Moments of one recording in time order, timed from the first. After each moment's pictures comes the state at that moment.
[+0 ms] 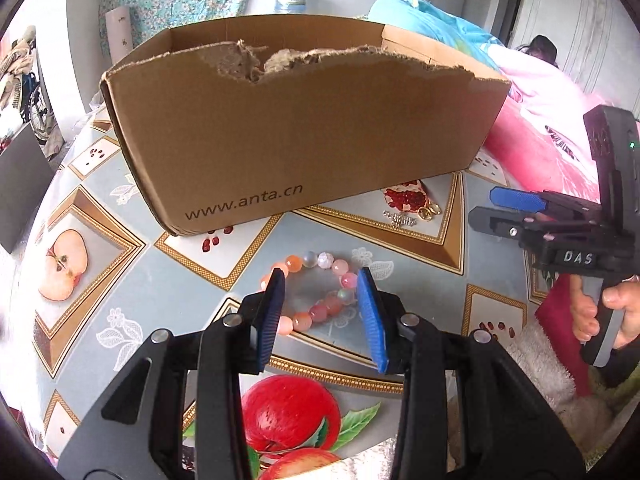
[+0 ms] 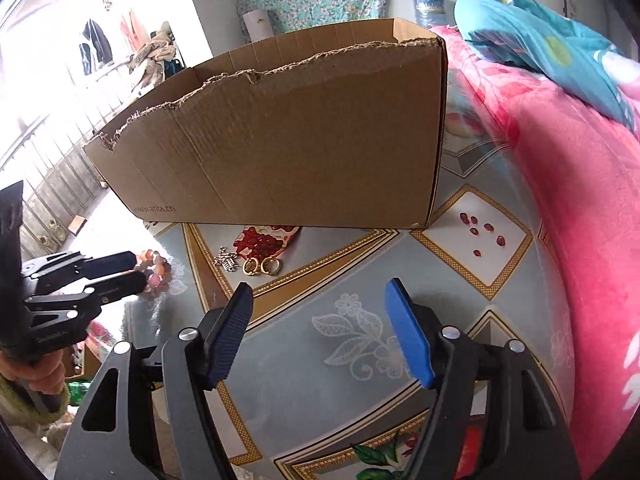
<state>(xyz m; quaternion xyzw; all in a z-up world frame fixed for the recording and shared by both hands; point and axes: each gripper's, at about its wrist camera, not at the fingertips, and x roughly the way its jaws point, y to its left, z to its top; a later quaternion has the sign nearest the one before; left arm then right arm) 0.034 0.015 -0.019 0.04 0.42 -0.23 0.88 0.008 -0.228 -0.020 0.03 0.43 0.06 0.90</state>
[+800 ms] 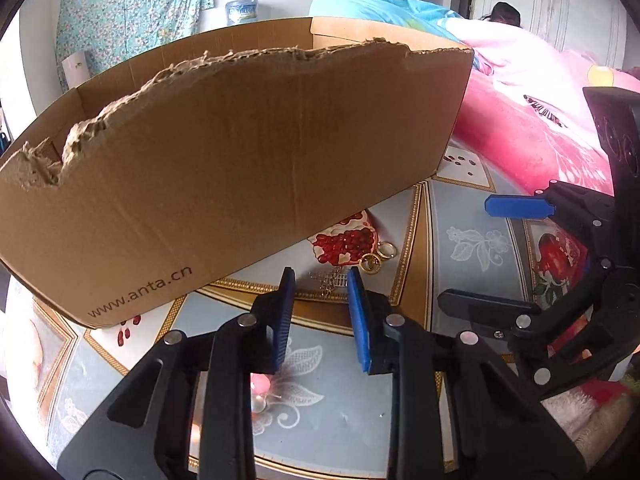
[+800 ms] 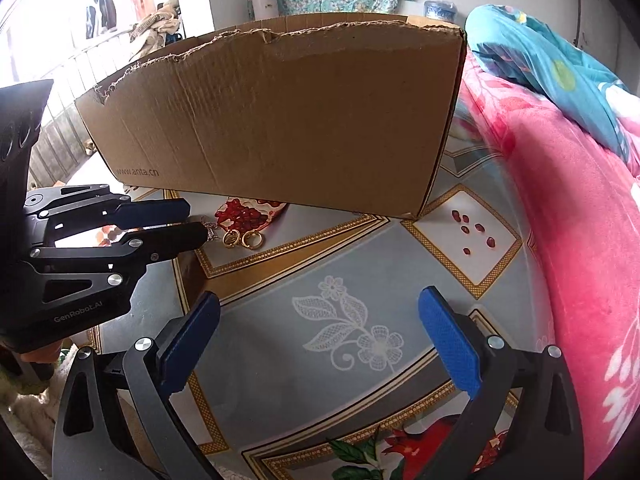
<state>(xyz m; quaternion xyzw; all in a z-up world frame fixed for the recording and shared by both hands) 0.057 -0.068 -0.032 0.13 0.39 -0.27 0.87 0.007 -0.227 -0.030 -0.02 0.43 0.06 0.90</state>
